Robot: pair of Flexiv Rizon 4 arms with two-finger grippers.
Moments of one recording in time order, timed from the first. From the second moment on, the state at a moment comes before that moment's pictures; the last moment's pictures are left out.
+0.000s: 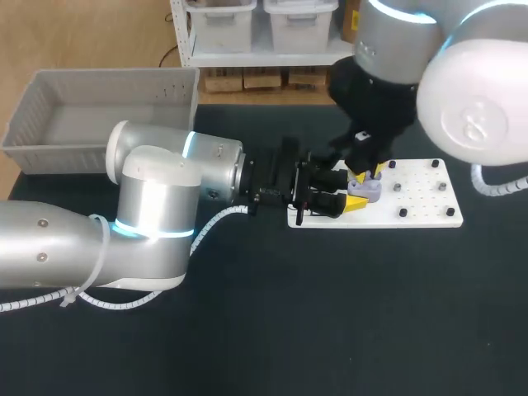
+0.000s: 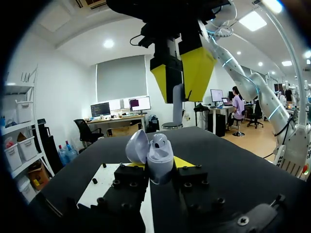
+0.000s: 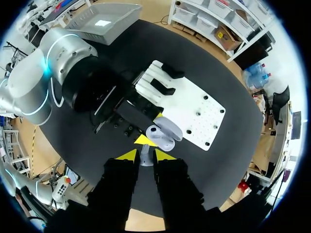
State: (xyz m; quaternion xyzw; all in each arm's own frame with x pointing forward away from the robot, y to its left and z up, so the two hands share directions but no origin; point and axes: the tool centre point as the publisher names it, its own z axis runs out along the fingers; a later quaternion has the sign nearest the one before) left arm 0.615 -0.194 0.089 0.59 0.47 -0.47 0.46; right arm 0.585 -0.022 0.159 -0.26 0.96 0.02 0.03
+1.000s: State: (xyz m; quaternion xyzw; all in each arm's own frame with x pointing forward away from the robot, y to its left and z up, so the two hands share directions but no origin) left arm 0.615 -0.194 0.089 0.59 0.47 -0.47 0.46; right arm 0.597 -0.021 0.139 -0.26 0.97 0.01 0.03
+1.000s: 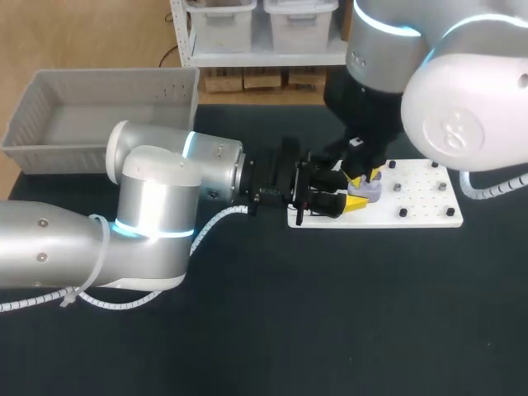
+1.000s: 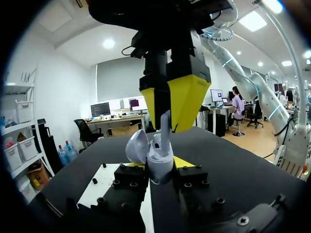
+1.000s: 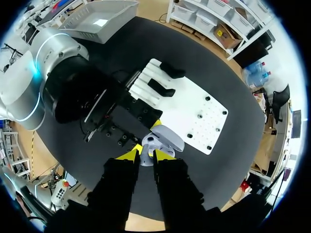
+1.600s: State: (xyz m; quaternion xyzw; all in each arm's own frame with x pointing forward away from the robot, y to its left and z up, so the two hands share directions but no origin) left arm 0.615 -0.194 0.089 0.59 0.47 -0.47 0.46; right arm 0.598 -0.020 0.133 -0.26 0.97 0.02 0.03
